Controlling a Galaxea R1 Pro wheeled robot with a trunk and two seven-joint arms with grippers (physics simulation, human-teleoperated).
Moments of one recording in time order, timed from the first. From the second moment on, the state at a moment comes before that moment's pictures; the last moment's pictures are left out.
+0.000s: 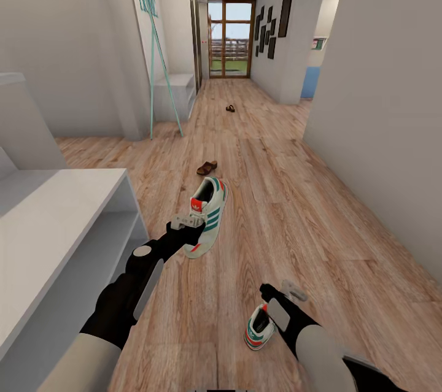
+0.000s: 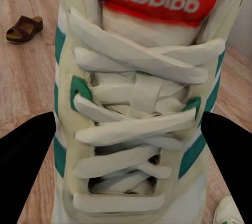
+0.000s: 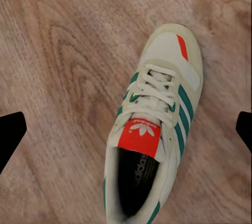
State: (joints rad) left arm -0.60 -0.05 -0.20 -1.21 0.08 0.35 -0.21; right arm -0.76 0.17 -0.33 -0.20 -0.21 -0.05 -0.30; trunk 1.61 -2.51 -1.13
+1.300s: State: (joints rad) left arm -0.60 -0.05 -0.18 -1.22 0.08 0.36 -0.21; right arm -0.77 0.17 -0.34 -0.09 -0.21 -0.12 -0.35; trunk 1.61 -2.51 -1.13
